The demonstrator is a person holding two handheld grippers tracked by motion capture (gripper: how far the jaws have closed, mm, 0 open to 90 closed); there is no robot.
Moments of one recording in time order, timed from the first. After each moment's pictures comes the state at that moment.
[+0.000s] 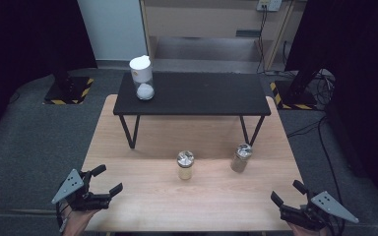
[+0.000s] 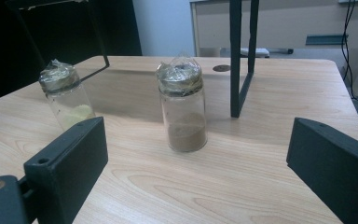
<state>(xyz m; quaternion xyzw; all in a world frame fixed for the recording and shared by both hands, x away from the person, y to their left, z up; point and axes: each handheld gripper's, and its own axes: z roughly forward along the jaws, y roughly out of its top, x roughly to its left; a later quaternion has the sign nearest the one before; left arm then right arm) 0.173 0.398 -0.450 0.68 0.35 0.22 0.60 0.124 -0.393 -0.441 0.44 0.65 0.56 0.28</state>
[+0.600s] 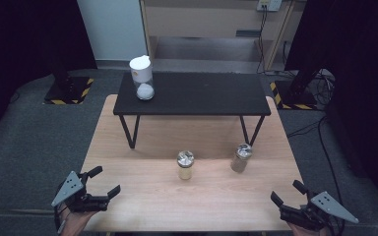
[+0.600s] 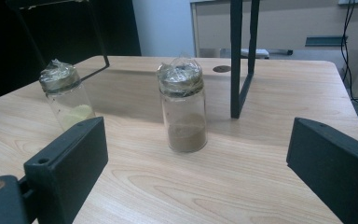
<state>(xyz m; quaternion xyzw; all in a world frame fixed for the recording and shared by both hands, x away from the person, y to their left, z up) 0.168 0.401 -0.453 0.69 0.34 0.24 0.59 0.124 -0.392 -0.440 0.44 0.65 0.56 0.28</state>
